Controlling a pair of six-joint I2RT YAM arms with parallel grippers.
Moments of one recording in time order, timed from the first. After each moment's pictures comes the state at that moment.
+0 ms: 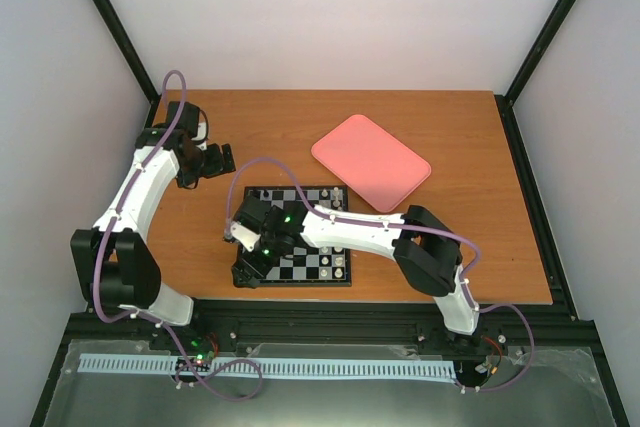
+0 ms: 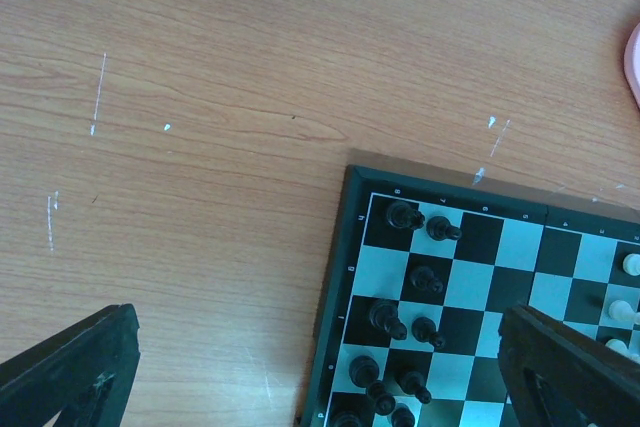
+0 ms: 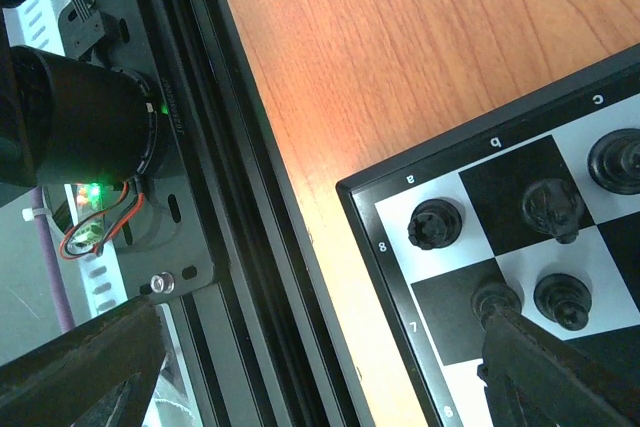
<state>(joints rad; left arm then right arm) -0.04 1.49 1.32 -0.97 0.09 -0.34 1.19 2.04 1.61 -0.64 -0.39 0.21</state>
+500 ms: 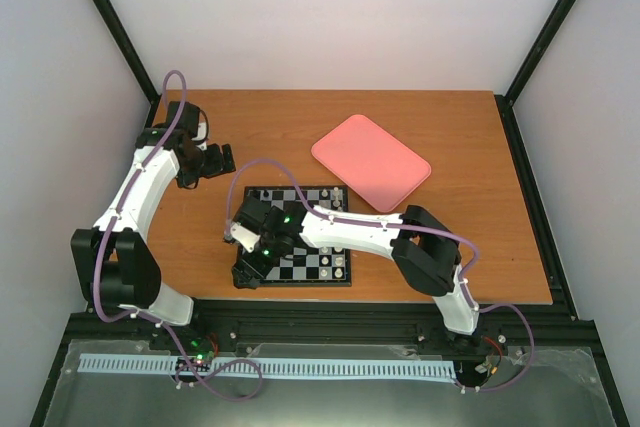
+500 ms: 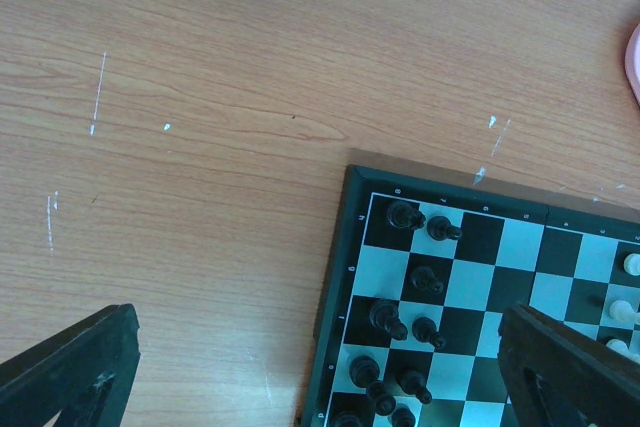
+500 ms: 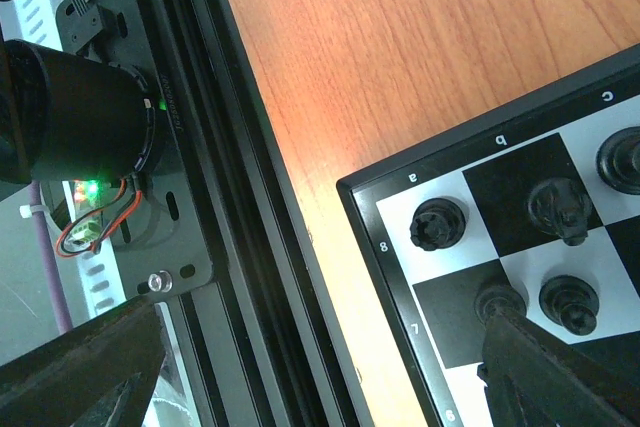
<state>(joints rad) -0.04 1.49 1.32 -0.97 0.09 -0.34 1.19 2.05 1.61 -0.64 -0.40 0.21</state>
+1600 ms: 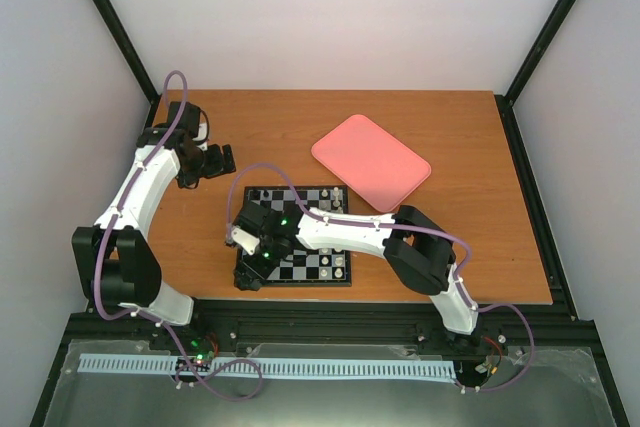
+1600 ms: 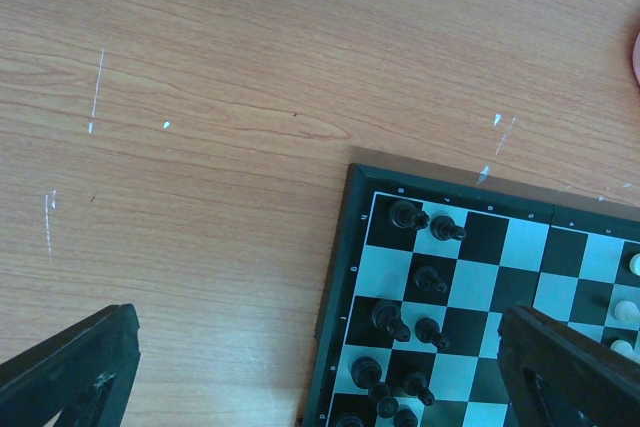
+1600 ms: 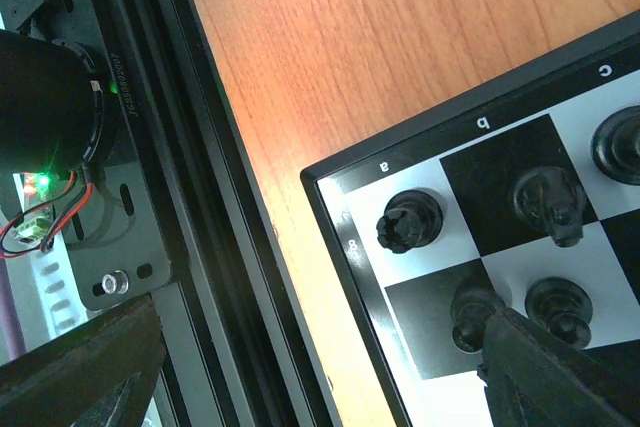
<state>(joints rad) -0.04 1.50 1.32 -0.97 0.09 -0.34 1.19 2.09 1.61 -0.64 -0.38 0.19</state>
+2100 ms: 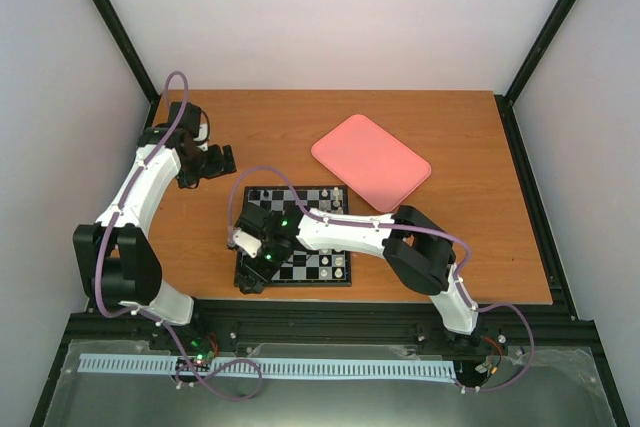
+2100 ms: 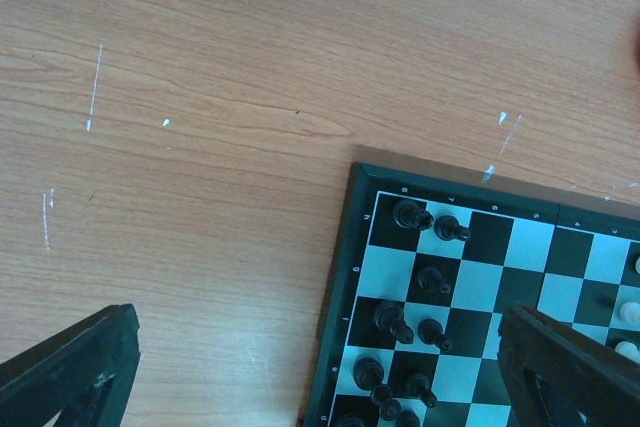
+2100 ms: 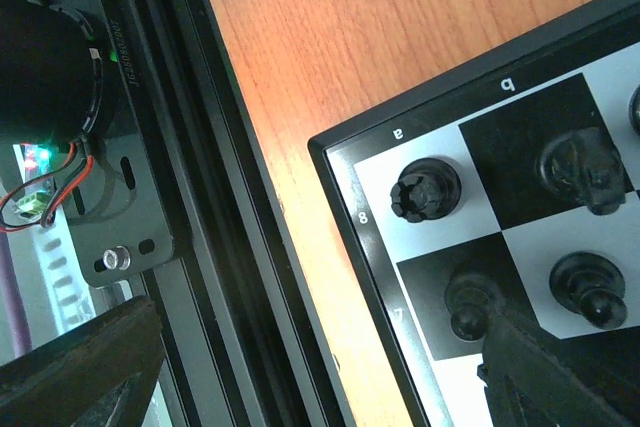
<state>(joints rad) -0.04 1.52 1.32 -0.97 0.09 -0.34 1.19 2.09 1.60 -0.66 -0.40 0.18</state>
